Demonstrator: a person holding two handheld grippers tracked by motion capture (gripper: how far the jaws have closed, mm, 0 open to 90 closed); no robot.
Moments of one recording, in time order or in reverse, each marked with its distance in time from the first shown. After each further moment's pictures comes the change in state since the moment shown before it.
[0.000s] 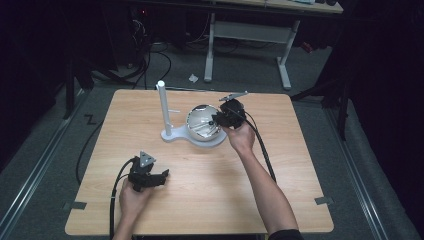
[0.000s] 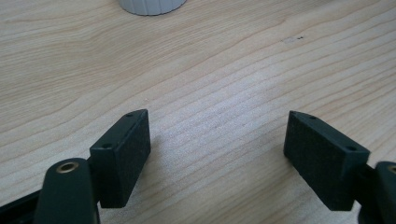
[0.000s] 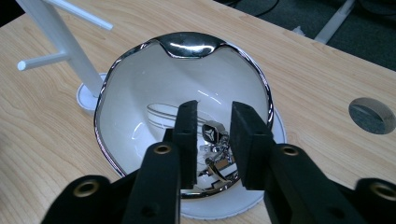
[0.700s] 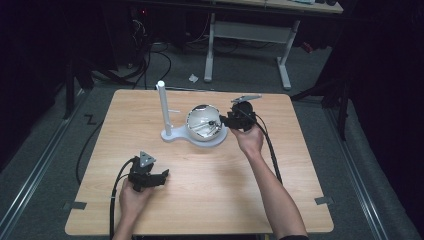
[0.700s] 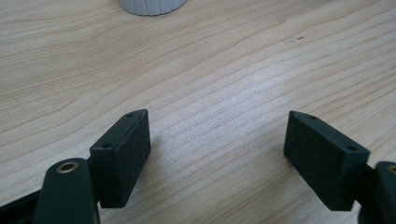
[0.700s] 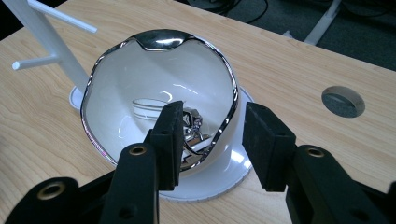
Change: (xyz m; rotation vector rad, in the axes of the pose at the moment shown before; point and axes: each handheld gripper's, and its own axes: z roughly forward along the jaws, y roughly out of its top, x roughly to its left) left arm 0.000 0.000 0.000 0.001 -0.001 0.000; right arm -0.018 -0.016 -0.021 -0.049 -0.015 0.049
